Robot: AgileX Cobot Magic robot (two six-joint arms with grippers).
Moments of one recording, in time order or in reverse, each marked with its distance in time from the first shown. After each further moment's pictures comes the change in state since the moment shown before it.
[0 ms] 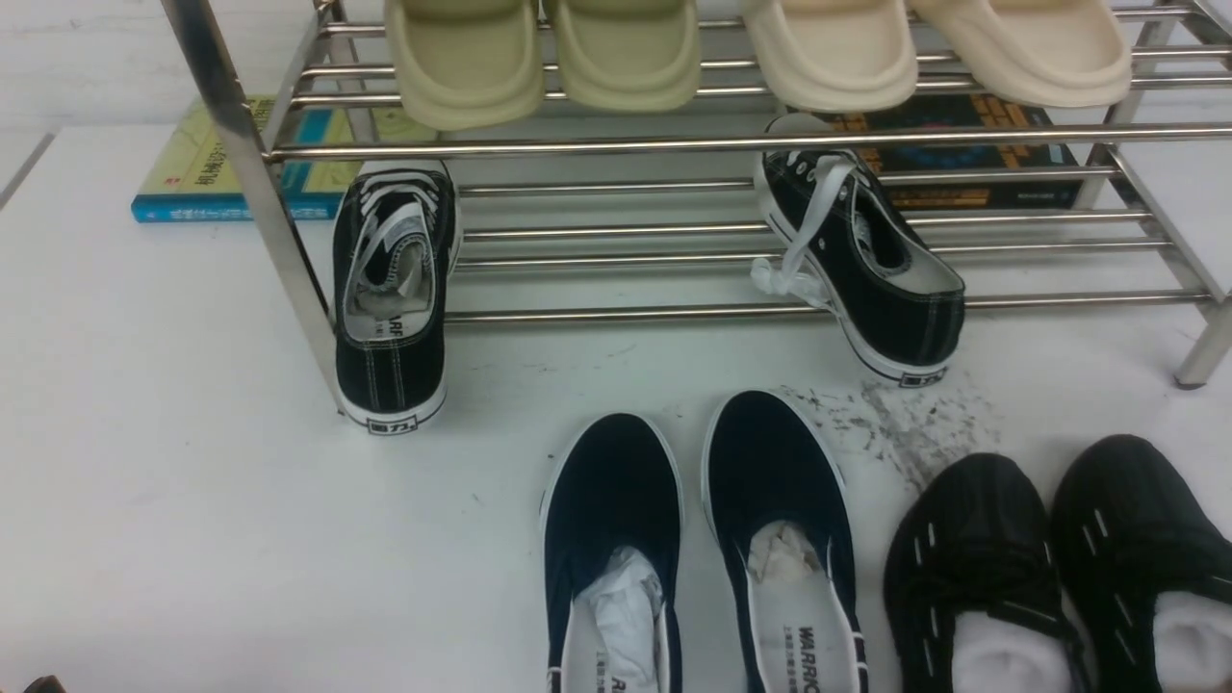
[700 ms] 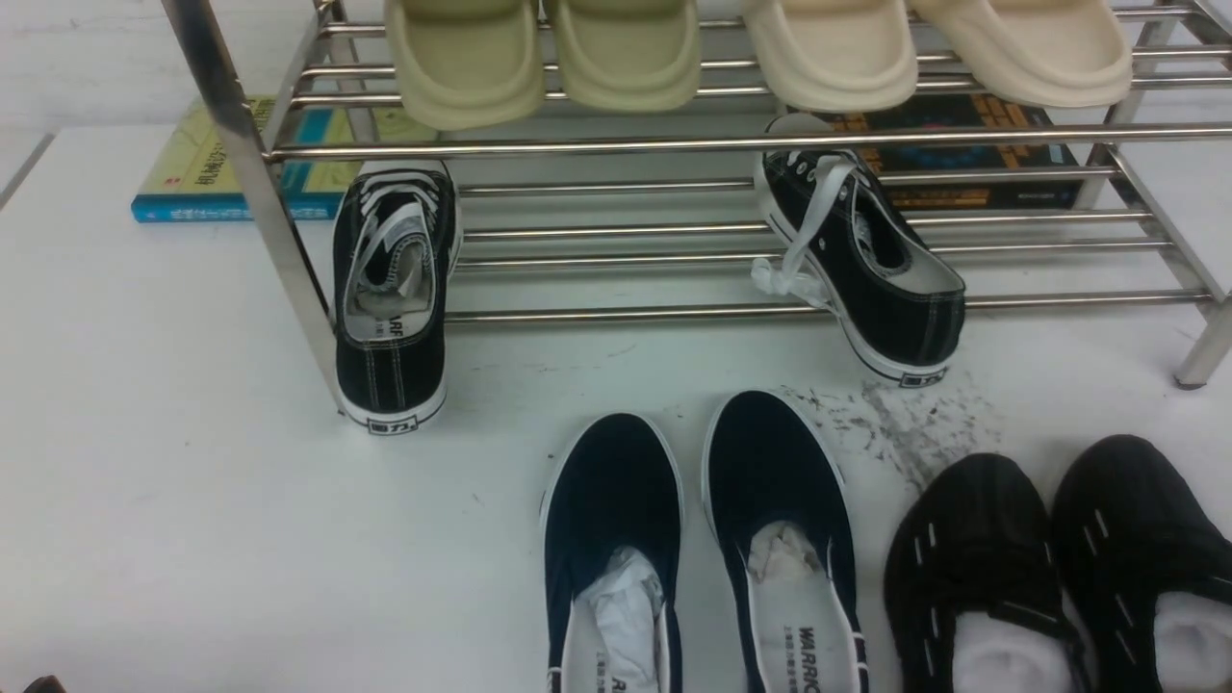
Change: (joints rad) right arm 0.000 -0.228 0.540 0.254 -0.643 0.000; left arm 0.000 0.000 0.000 0.000 0.000 0.000
